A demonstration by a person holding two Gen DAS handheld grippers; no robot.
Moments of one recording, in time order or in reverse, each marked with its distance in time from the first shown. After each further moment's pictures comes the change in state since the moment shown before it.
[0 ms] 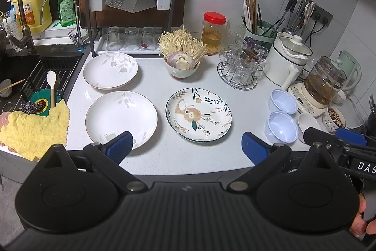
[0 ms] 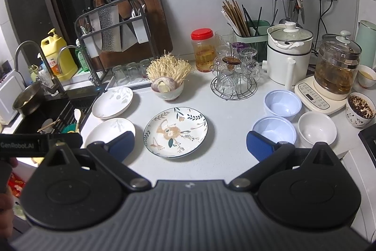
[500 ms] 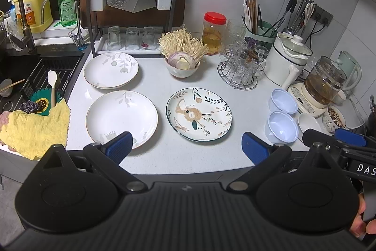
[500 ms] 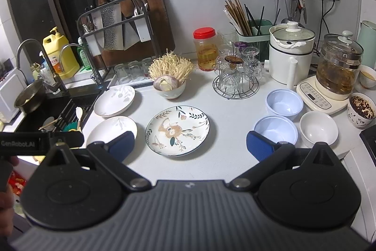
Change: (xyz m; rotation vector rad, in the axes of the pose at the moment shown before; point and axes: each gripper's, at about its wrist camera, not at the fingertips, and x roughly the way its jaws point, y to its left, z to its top) left arm 0.000 0.003 -0.002 0.000 -0.003 -0.001; right arm -0.001 0.004 -0.001 -0.007 0.005 0.003
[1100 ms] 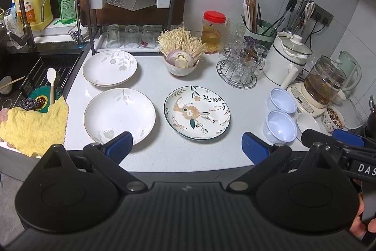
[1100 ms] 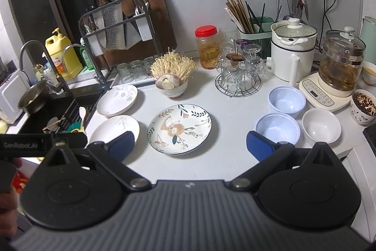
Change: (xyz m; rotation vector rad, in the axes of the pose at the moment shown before) left arm -0.001 -0.004 -0.004 -0.009 0.004 0.002; right arm -0.001 -0.002 -0.002 0.012 0.004 0.027
